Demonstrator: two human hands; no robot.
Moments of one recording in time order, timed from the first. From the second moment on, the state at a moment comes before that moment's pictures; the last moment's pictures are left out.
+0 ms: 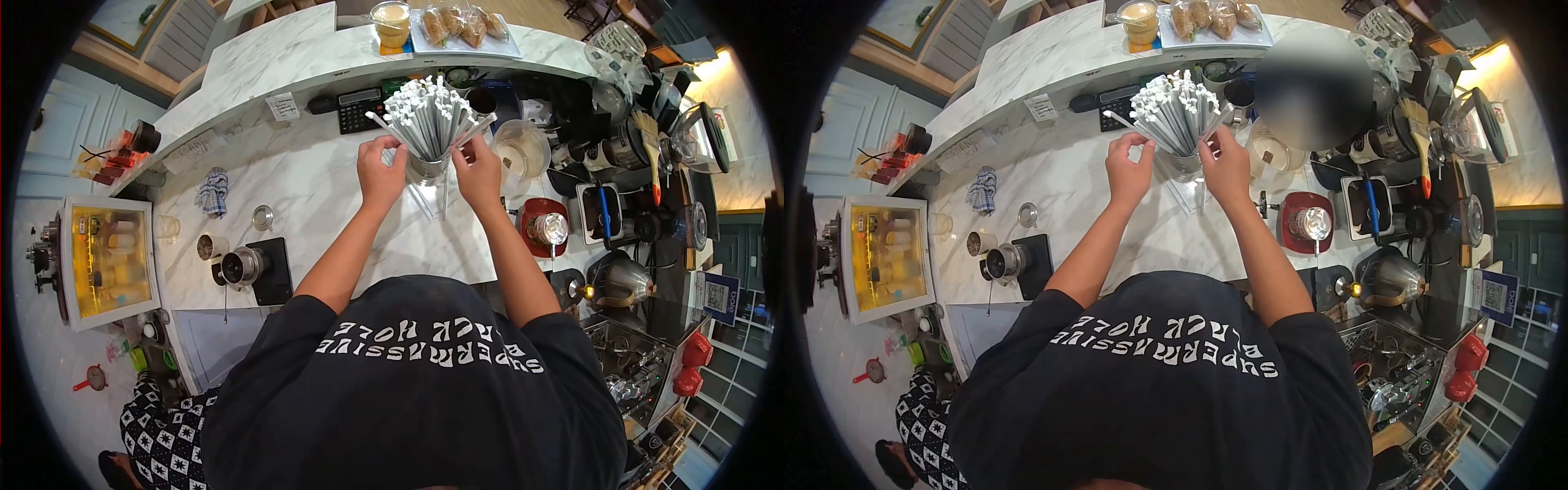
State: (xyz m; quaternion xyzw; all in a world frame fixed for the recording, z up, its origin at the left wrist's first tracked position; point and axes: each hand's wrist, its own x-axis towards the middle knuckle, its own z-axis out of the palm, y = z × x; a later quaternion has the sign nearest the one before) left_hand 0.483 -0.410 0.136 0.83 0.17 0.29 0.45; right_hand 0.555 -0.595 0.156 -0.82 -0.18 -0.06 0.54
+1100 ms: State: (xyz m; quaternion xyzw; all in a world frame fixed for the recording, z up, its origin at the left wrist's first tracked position) left_hand 0.460 -0.385 0.109 0.80 0.24 0.29 0.47; right_hand 0.533 -0.590 0.113 -0.91 -0.17 -0.01 0.39
